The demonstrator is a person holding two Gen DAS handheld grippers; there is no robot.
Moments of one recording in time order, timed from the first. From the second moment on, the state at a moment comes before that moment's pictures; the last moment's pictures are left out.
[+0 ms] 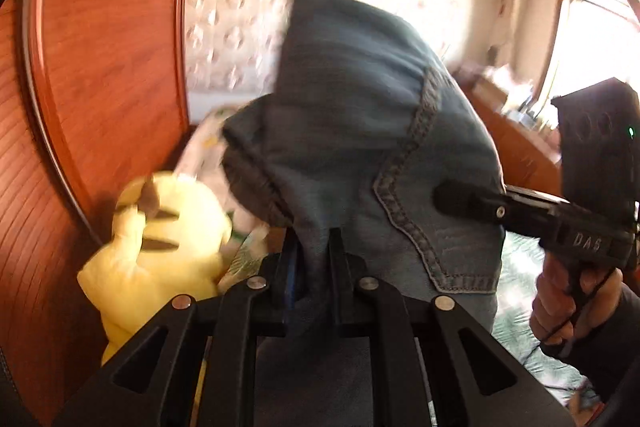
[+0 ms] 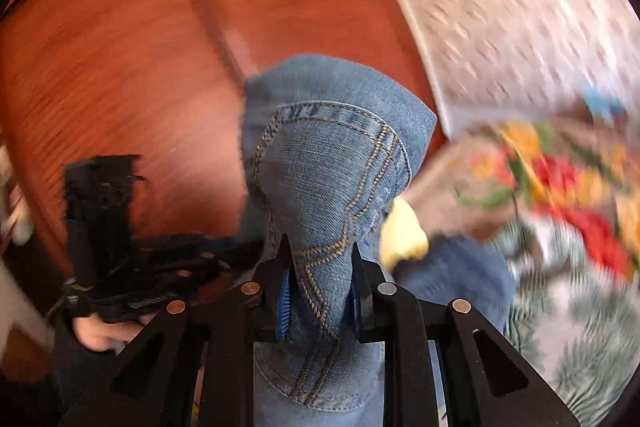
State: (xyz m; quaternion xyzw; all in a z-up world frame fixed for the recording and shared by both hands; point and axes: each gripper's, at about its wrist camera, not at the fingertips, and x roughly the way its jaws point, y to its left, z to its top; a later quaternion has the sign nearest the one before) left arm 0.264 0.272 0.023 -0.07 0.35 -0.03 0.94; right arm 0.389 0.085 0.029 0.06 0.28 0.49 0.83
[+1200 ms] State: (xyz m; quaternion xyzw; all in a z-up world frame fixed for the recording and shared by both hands) left arm 0.313 0.256 -0.061 -0.04 0.43 0.00 0.90; right arm 0.397 0.078 -0.031 -0.05 0.34 0.36 0.87
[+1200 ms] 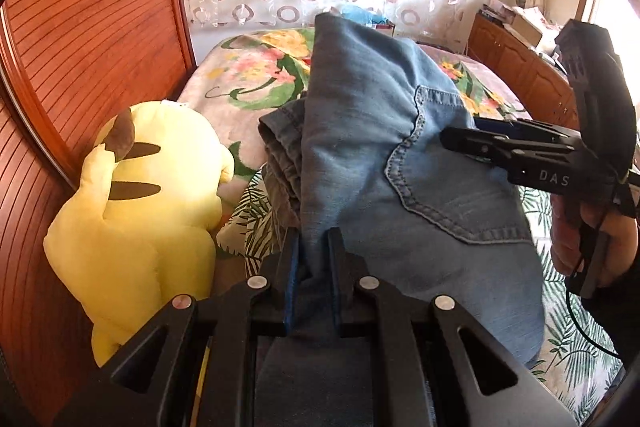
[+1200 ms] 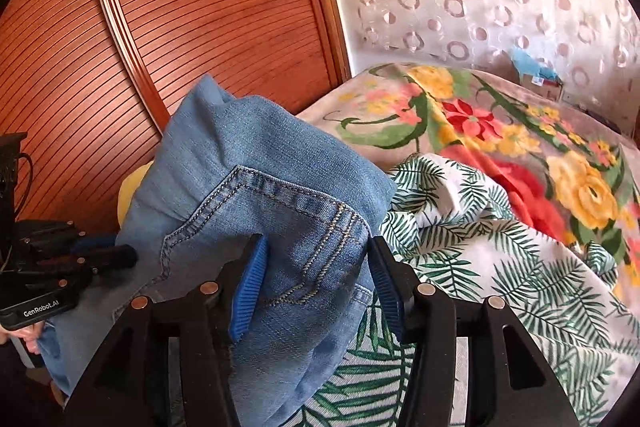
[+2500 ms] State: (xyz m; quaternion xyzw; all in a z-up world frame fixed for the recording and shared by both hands) left arm 0.194 0.105 0.079 0.01 0.25 -0.03 0.97; right arm 0.124 -0.115 0.076 -0.03 0.20 0.30 0.93
